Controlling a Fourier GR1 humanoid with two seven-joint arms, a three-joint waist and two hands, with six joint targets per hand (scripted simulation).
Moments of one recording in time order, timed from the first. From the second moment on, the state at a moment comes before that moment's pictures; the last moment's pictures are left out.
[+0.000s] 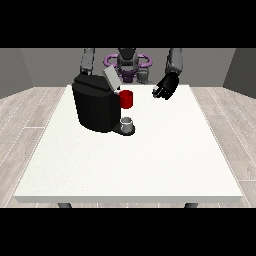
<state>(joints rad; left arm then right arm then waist) -0.71 0.33 -0.07 -0.77 -0.78 -0.22 -0.21 -0.25 -0.04 -0.01 -1.15 0.19 -0.20 -0.03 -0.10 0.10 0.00</state>
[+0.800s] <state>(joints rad) -0.94 0.35 0.02 -0.81 -0.73 -0.42 -0.11 -0.29 -0.02 0.02 -1.16 0.19 -0.18 -0.04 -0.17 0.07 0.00</state>
